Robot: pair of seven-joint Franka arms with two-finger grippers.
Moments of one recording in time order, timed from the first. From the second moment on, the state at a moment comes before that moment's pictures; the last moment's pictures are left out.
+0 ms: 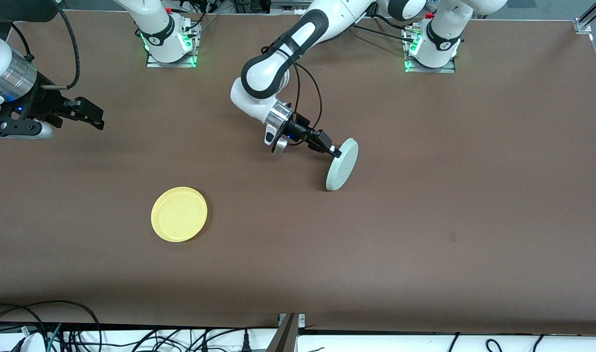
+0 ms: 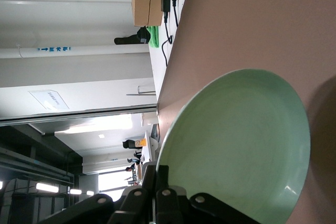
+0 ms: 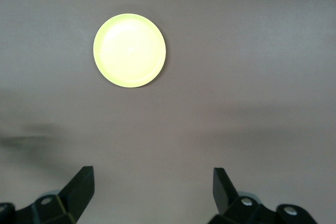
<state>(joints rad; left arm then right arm) -1.13 1.04 0.13 -1.09 0.95 1.31 -0.63 0.14 0.01 -0.04 -1.65 -0.02 1.64 0.13</state>
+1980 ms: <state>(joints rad) -0.40 0.65 0.14 -1.00 0.04 1.58 -0.32 0.13 0.33 -0.08 -1.73 -0.02 2.03 -0.19</state>
